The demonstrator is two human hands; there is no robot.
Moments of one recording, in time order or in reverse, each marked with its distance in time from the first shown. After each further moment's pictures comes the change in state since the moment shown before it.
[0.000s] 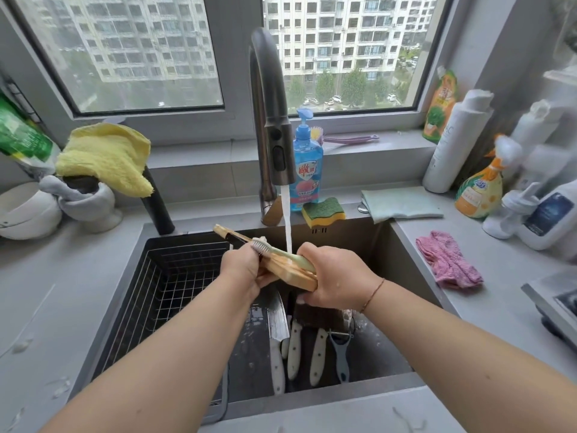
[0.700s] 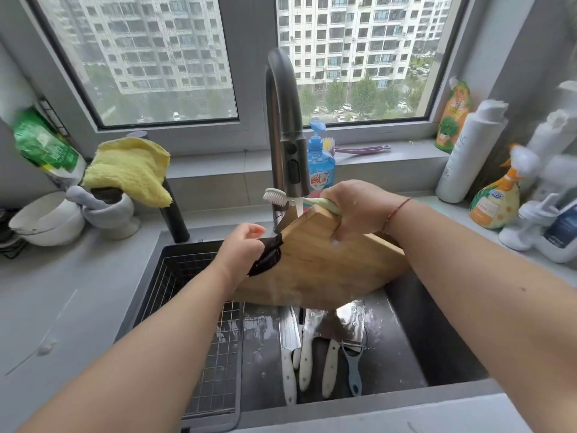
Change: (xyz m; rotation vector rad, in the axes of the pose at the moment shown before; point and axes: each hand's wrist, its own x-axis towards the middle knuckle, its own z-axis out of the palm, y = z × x) left_hand 0.005 0.042 -0.030 0.742 -0.152 0.439; right_hand 0.057 0.011 -0.103 -0.164 -0.053 0.077
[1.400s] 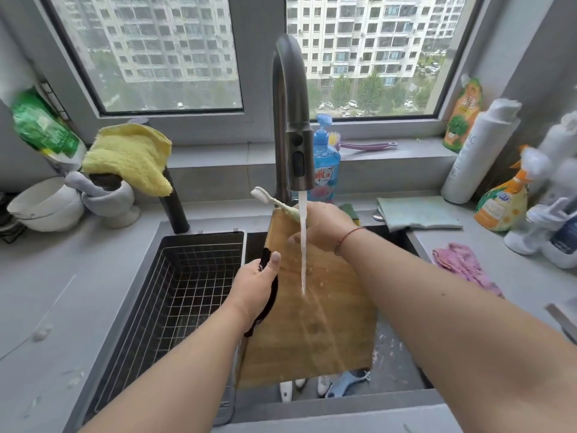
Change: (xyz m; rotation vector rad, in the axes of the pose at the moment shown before) left_hand -0.026 -0.052 0.042 -0.074 0.031 0.008; right_hand 0.039 -0.031 0.067 0.239 0.029 0.152
